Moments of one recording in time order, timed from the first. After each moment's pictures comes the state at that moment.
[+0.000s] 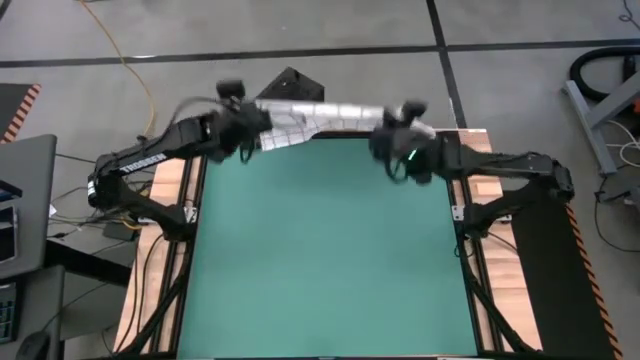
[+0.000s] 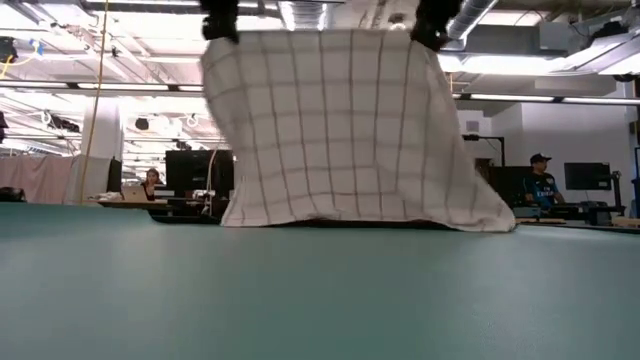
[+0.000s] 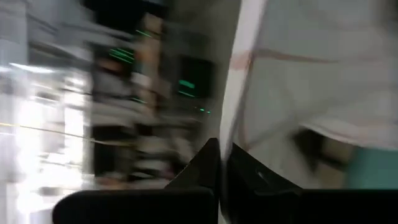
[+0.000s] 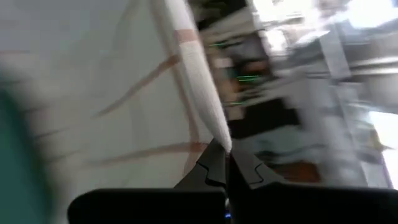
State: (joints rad) left arm 0.31 1.35 1.53 -0.88 -0.95 0.68; right arm -0.11 1.22 1.21 -0.36 1.11 -0.72
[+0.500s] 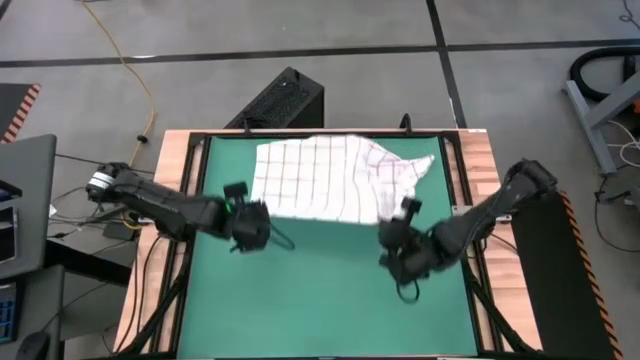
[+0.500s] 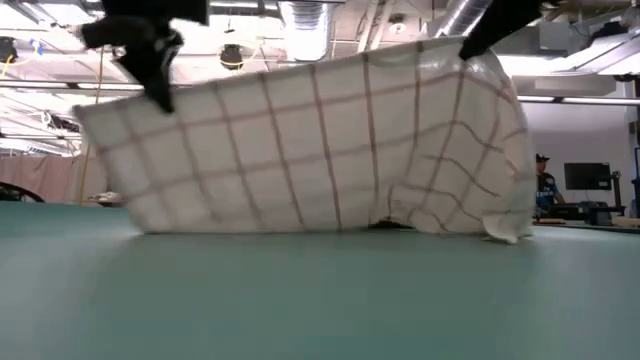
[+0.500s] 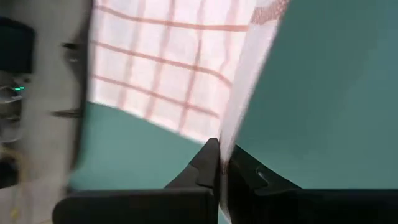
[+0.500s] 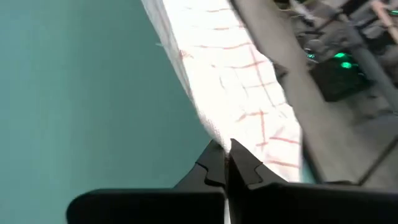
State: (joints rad) left arm -0.29 1.36 1.09 -1.10 -0.55 -0.43; right arm 0.58 1.43 1.21 -1.06 0.93 0.63
